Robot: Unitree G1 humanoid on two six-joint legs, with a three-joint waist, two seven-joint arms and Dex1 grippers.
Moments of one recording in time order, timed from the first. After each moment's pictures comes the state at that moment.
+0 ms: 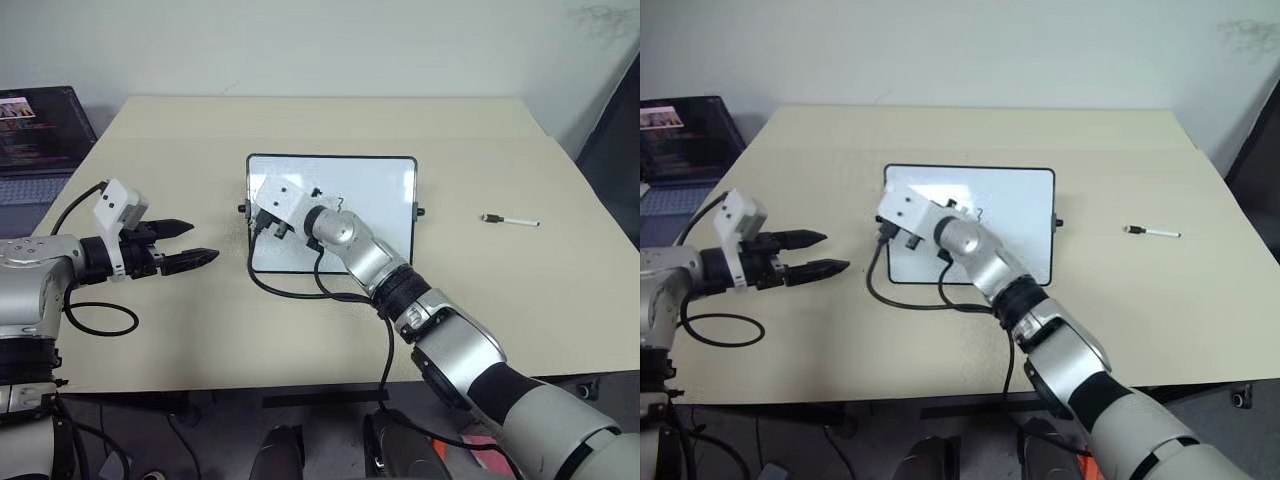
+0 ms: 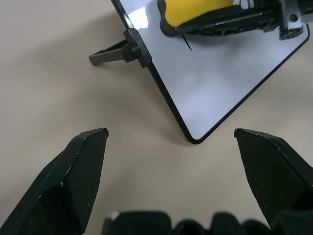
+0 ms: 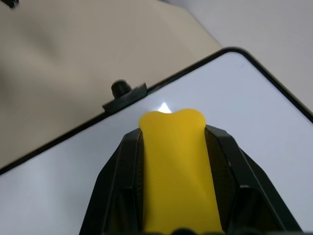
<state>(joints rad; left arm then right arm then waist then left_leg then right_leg) -0.46 0.97 0.18 0.27 -0.39 0.51 -1.17 -1.15 0.15 0.37 0.91 -0.27 0.03 0.29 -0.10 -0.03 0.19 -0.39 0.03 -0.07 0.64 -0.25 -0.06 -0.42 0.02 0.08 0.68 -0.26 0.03</state>
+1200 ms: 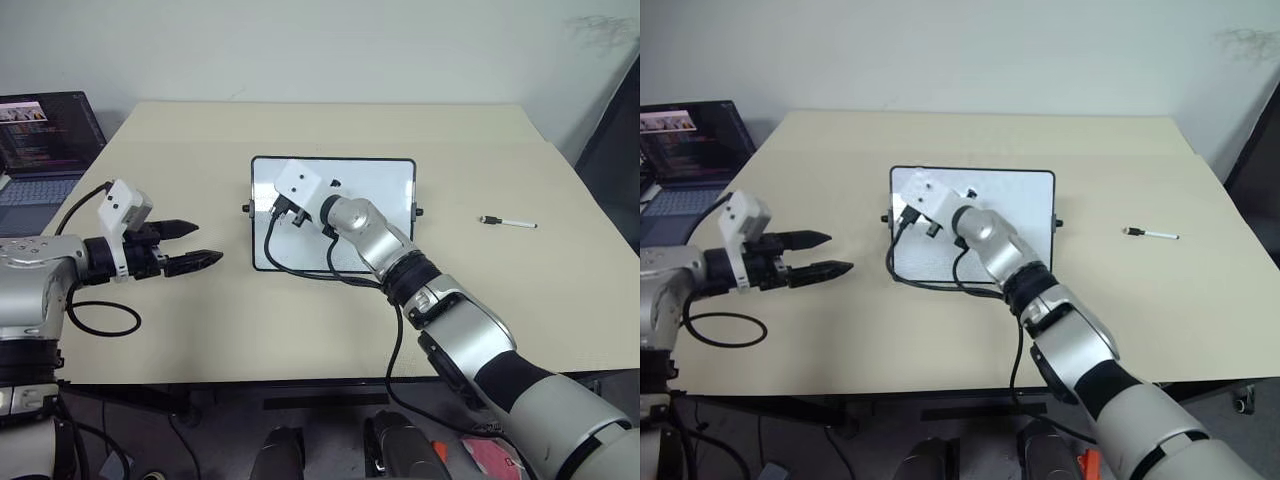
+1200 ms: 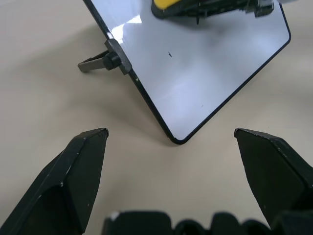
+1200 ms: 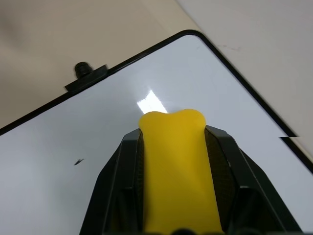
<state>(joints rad) -0.46 0.96 0.18 0.24 -0.40 0.52 -1.19 -1.17 0.09 0.35 0.92 -0.26 0.10 0.33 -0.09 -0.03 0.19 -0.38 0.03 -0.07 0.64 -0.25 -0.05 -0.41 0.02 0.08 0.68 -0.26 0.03</state>
